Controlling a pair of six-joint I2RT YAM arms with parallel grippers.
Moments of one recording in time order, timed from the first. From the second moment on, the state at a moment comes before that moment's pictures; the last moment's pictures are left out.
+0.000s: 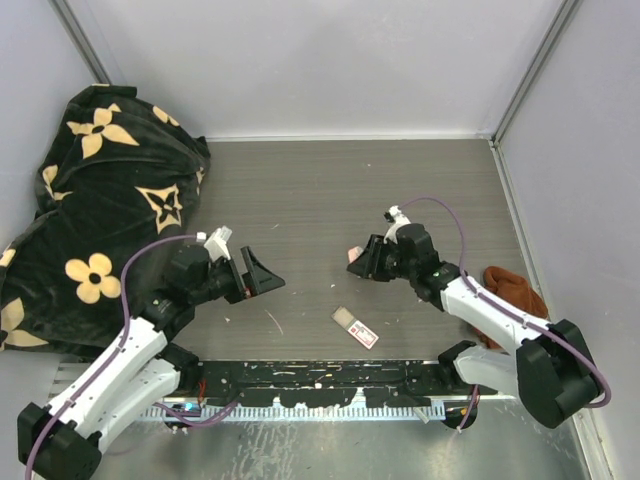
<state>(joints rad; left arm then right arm) -0.47 0.69 0.49 -0.28 0.42 -0.86 0.51 1.12 0.53 0.05 -0.33 0.67</state>
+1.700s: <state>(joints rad) -0.45 0.97 0.80 -0.51 0.13 -0.54 0.38 1.25 0.86 -0.37 0.10 0.28</state>
